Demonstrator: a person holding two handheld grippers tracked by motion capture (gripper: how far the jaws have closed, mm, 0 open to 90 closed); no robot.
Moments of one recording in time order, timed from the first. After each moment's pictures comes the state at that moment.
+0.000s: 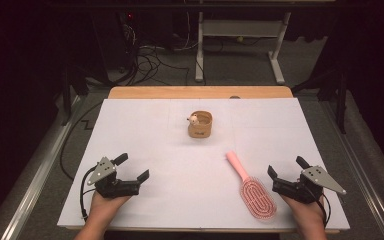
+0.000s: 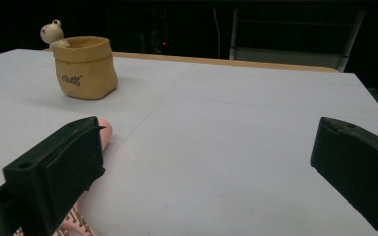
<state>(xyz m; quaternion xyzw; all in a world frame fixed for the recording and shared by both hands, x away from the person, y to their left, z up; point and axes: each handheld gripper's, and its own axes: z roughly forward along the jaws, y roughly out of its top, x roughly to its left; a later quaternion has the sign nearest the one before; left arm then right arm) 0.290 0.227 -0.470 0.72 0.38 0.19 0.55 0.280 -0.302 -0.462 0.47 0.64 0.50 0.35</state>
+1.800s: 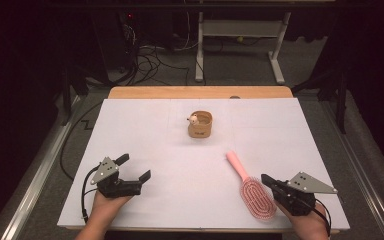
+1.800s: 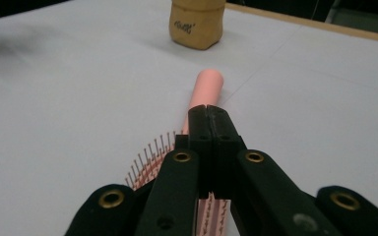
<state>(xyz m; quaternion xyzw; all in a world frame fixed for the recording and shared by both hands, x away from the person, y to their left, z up) 0.292 0.224 -0.473 0.72 0.38 0.20 0.55 0.253 -0.276 -0.441 0.38 0.76 0.47 0.23</state>
